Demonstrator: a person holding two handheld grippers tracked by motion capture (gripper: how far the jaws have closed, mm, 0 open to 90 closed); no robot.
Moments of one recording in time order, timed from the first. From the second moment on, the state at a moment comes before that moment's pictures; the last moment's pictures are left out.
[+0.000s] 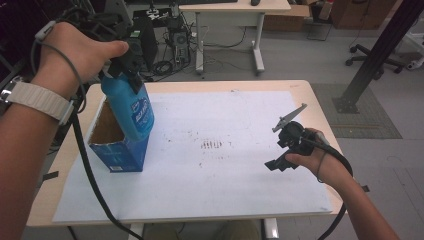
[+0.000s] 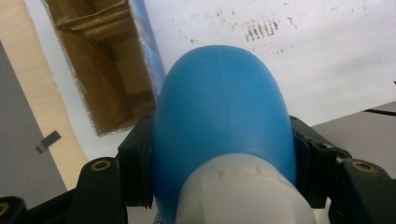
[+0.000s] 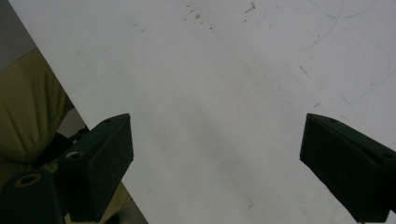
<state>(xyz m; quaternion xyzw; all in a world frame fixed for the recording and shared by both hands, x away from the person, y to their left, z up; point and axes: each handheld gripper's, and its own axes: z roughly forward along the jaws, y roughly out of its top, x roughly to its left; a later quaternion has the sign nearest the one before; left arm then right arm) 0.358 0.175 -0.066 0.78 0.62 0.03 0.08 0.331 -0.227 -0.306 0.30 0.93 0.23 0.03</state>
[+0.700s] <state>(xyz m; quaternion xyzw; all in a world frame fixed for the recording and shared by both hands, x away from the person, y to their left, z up) 0.386 0.215 -0.059 0.75 0.65 0.05 0.08 0.341 -0.231 -0.311 0.31 0.92 0.22 0.03</state>
